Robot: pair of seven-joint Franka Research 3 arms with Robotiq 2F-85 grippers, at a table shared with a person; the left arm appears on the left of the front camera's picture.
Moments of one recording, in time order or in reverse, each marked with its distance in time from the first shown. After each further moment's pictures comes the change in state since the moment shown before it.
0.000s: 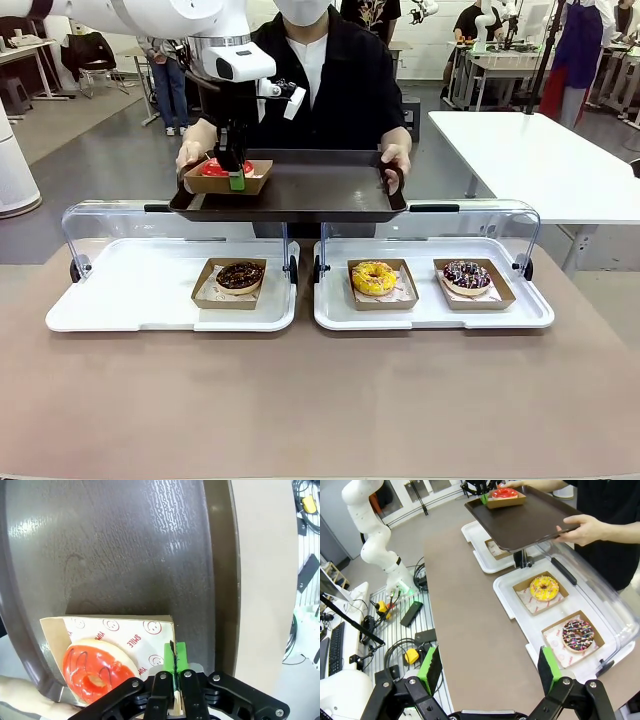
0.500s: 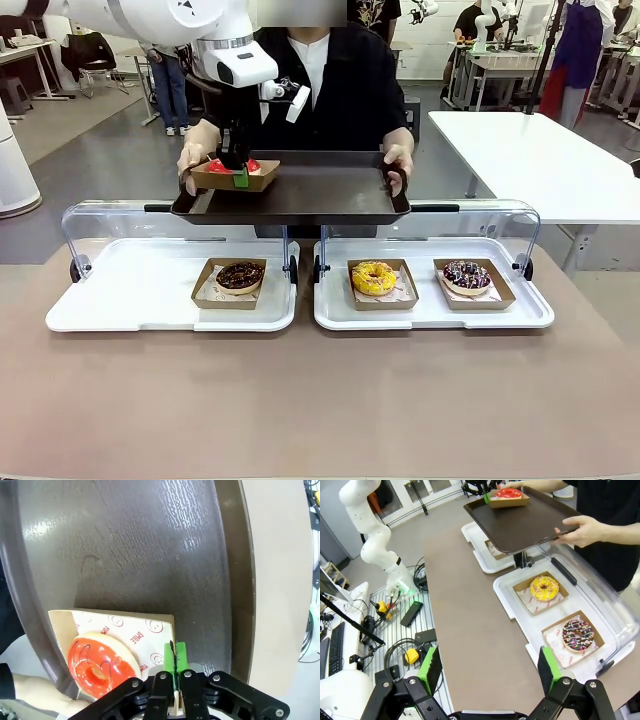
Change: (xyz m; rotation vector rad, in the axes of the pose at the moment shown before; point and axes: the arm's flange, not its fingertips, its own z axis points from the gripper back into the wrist) left arm 0.006 -0.006 -0.001 0.090 0.011 -0.051; right arm 0.000 0.000 0.000 0.000 0.000 0.000
